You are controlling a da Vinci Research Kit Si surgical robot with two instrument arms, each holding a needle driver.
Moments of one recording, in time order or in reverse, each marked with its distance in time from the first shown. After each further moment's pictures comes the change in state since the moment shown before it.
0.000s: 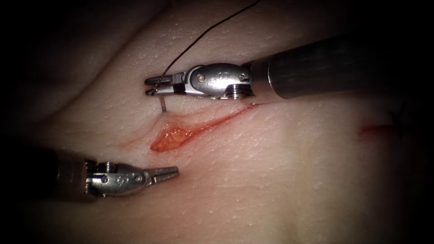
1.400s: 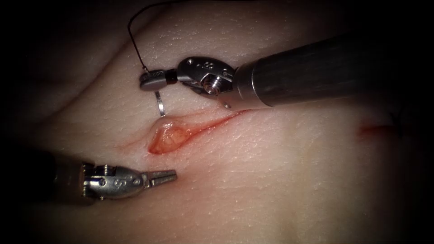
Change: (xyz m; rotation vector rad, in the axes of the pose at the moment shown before) right arm -0.002 0.000 0.002 0.114 -0.064 0.612; left arm 0.000 0.001 -0.001 -0.009 -0.010 0.006
